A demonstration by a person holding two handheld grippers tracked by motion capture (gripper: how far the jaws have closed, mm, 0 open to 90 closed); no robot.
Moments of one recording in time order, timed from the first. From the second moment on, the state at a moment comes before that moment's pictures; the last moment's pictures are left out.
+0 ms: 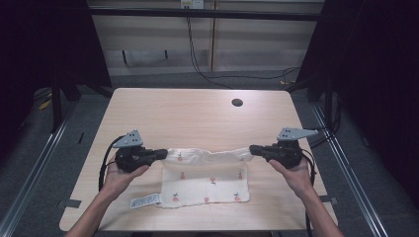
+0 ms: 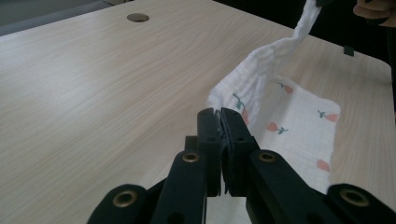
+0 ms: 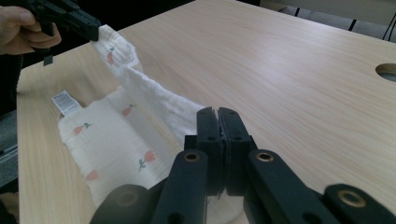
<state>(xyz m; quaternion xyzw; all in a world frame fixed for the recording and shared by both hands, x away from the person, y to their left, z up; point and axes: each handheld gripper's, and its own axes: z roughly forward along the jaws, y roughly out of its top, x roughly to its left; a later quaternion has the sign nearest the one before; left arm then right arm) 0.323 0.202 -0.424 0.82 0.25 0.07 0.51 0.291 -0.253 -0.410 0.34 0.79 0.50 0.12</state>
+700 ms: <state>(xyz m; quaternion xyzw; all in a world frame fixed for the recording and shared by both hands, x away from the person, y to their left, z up) 0.279 0.203 -0.466 0.86 0.23 0.03 0.45 0.246 -0.250 -0.450 0.34 0.82 0.46 0.08</state>
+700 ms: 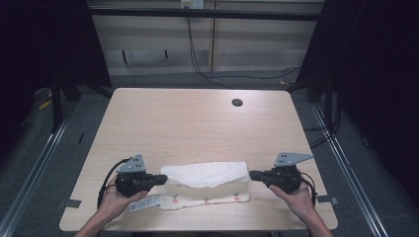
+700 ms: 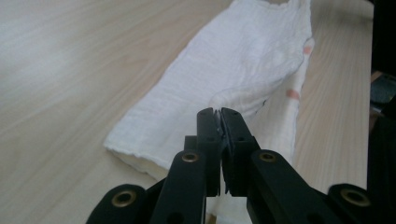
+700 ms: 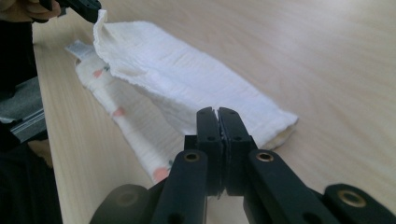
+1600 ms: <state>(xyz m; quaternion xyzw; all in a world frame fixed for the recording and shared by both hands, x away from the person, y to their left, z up) 0.259 0.210 -0.470 0.87 0.22 0.01 0.45 0.219 -0.241 -0.482 0.35 0.85 0.40 0.06</state>
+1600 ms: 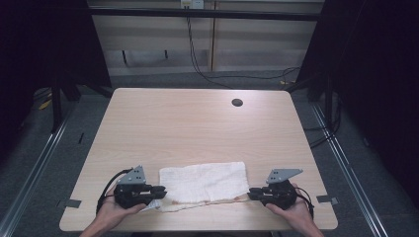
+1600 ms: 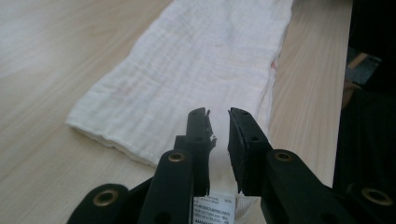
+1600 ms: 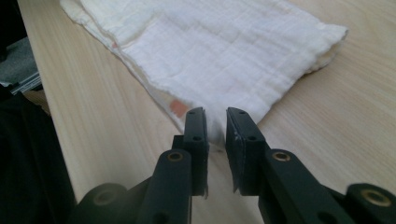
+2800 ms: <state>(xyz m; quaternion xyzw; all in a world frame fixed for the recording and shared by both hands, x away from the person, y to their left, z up) 0.304 0.183 -0.495 0.90 0.22 0.04 0.37 0.250 -0.099 -0.492 0.20 0.91 0.35 0.04</state>
